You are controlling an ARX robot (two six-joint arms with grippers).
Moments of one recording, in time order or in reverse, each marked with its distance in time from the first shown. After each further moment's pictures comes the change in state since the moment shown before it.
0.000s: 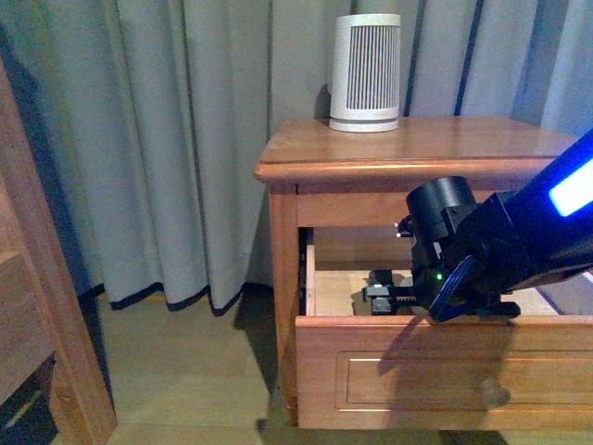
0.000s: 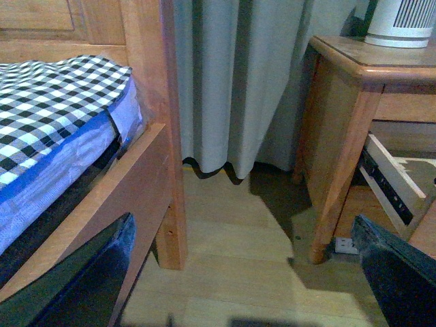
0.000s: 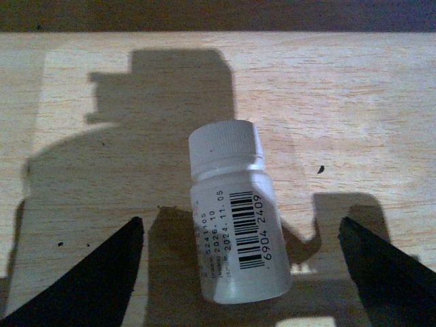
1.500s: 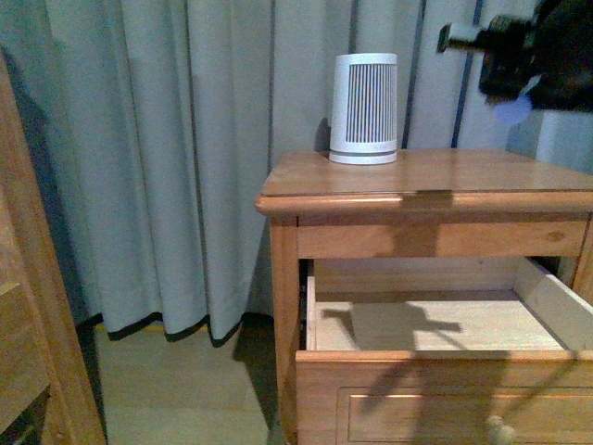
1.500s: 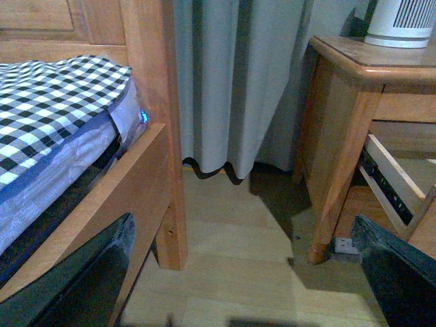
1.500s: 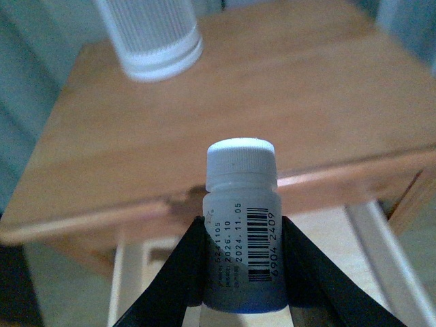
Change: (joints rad) left arm 0.000 0.000 0.000 0.000 0.000 0.000; right arm -0.019 -0.768 -0.223 -0.150 0.062 0.108
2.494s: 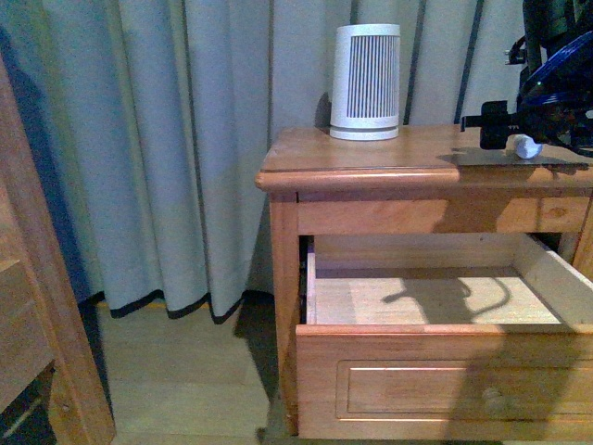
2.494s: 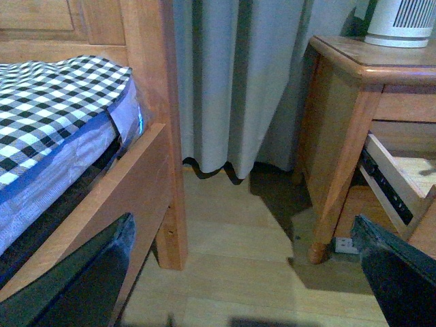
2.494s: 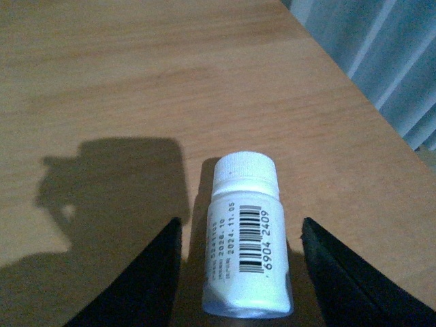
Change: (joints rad) left arm 0.000 0.000 0.000 0.000 0.000 0.000; right arm -0.190 0.685 0.729 -0.149 0.096 -0.176
